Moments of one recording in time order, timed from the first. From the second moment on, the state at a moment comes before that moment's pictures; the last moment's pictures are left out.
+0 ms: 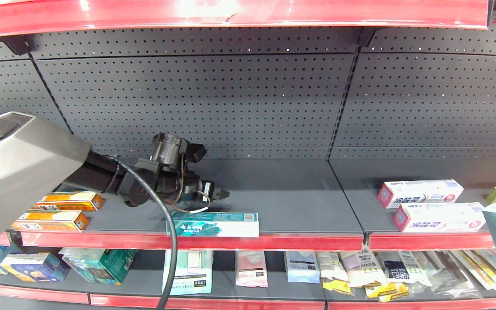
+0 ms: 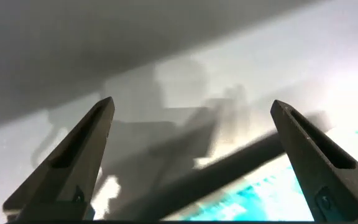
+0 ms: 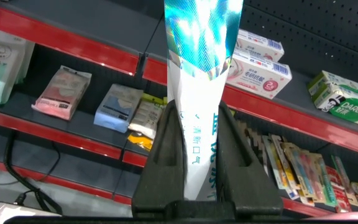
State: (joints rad) left arm -0.37 2.14 -1.18 -0.25 -0.20 -0.06; right arm 0.00 0.13 -0.16 0.18 0.06 -0.35
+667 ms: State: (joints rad) left arm -0.37 1.96 -0.99 -0.24 -0.26 0.03; right arm 0.00 0.14 -0.15 0.18 0.06 -0.35
